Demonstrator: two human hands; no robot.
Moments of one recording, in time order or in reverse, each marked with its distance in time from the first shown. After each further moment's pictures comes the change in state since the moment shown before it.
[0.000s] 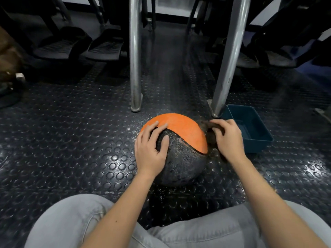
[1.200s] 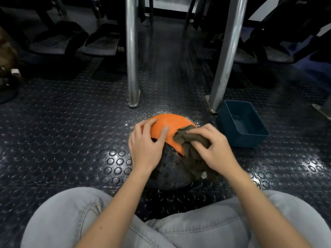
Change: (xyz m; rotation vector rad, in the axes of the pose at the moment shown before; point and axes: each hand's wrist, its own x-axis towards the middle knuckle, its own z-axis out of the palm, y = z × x) left_hand 0.002 0.022 -0.015 0.126 -0.118 -0.270; right_hand -0.047 -0.024 -0.004 0.268 -0.184 -0.371
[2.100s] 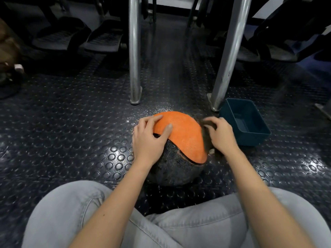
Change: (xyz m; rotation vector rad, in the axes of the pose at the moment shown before) left_hand 0.002 0.004 -0.002 -0.080 -0.059 0.026; right_hand 0.025 0.032 -0.004 -0.185 -0.016 0.516
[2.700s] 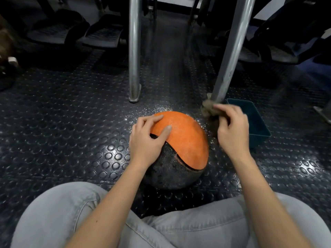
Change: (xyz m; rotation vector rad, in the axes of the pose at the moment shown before) left_hand 0.003 -0.012 0.002 -0.081 0.005 0.022; right_hand -0.007 -0.016 -0.019 -0.025 0.369 -0.246
